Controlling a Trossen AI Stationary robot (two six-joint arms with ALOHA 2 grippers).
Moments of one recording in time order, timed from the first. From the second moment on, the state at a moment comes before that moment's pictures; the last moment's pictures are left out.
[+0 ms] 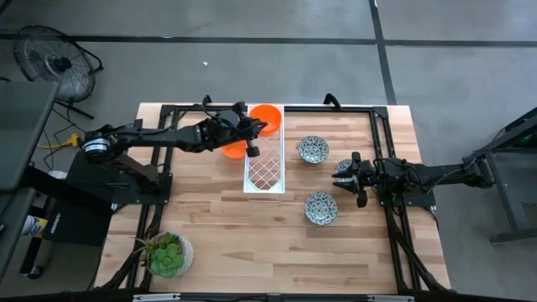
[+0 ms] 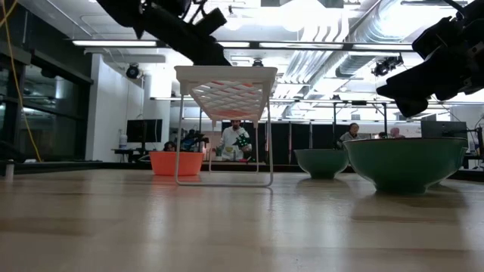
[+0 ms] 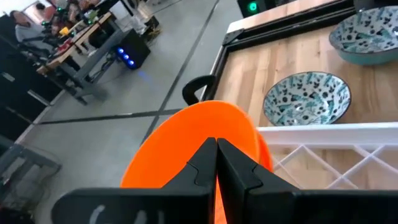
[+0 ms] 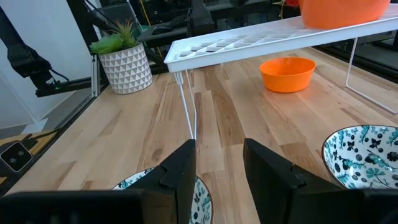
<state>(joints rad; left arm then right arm) 0.27 1.43 0.96 0.18 -0.28 0.44 0.03 0.19 0.01 0.03 0.02 0.21</state>
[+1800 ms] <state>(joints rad) 0.48 1.16 0.96 -0.72 0.11 0.89 0.03 0.19 0.01 0.03 0.02 0.21</state>
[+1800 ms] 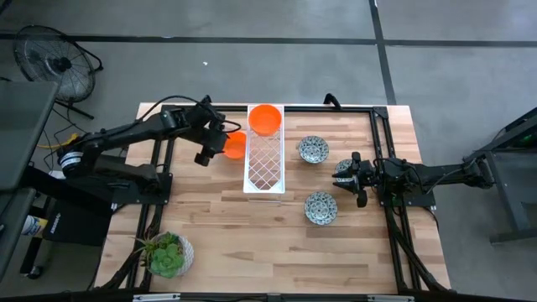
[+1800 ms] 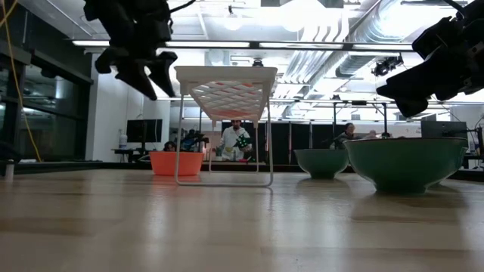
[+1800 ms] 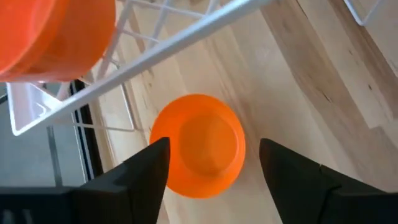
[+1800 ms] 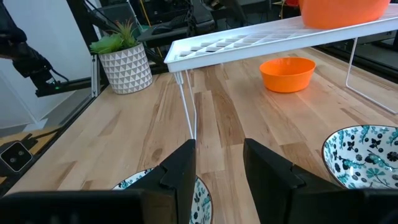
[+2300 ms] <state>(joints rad) 0.53 1.31 0.94 -0.70 0.10 0.86 0.03 0.19 0.01 0.03 0.02 0.21</state>
